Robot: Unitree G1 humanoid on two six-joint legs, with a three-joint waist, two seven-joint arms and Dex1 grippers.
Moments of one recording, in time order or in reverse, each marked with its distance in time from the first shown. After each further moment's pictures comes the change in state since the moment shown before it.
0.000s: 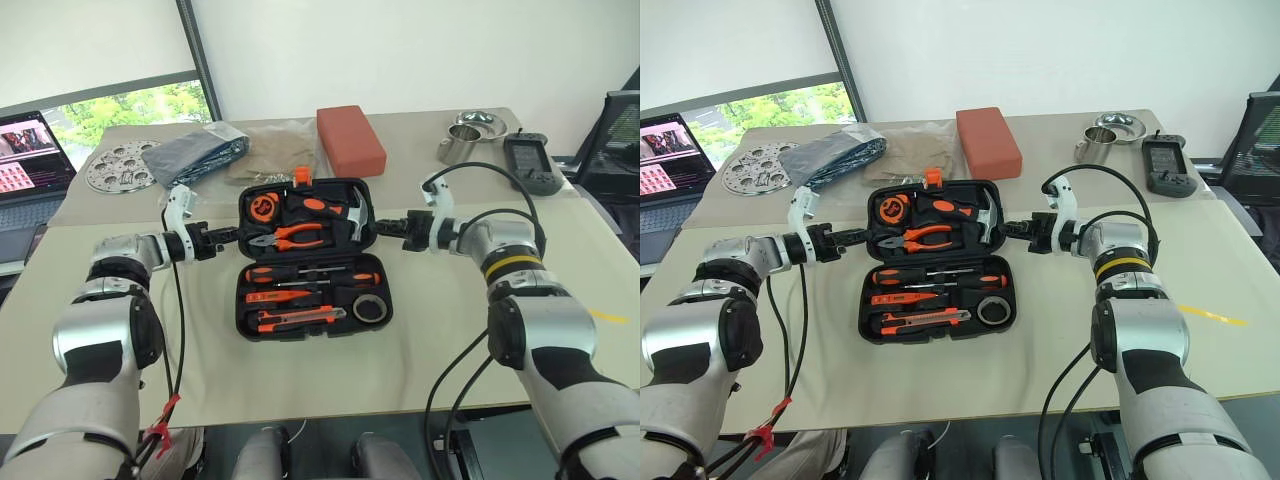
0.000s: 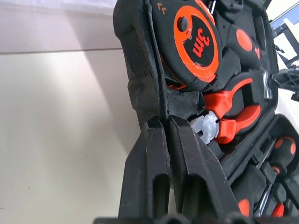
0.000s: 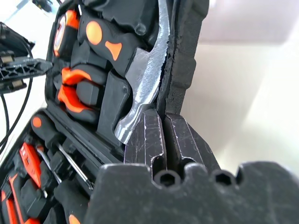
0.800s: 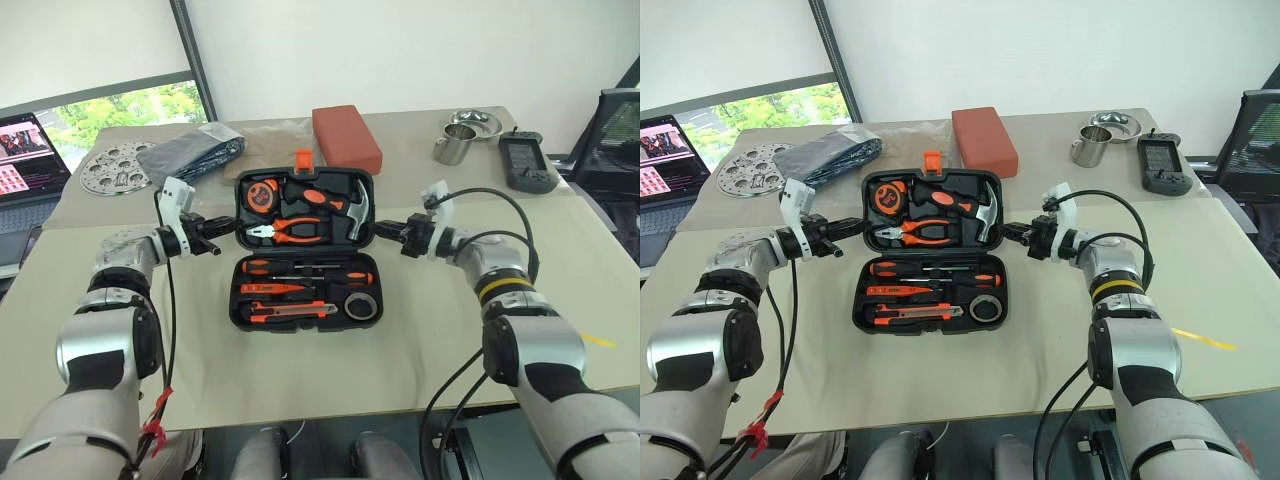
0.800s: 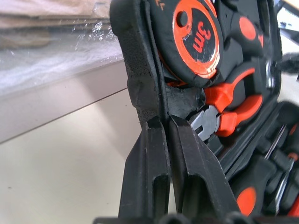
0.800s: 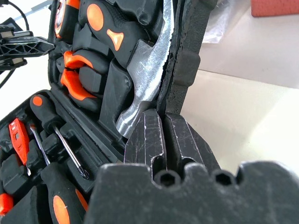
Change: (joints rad) left arm 0.079 -0.001 -0.031 -0.063 0.011 -0.392 -0.054; right arm 0.121 0.024 -0.006 -0.036 -0.010 -0.343 0.079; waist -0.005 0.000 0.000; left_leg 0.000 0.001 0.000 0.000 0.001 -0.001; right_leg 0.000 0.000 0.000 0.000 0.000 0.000
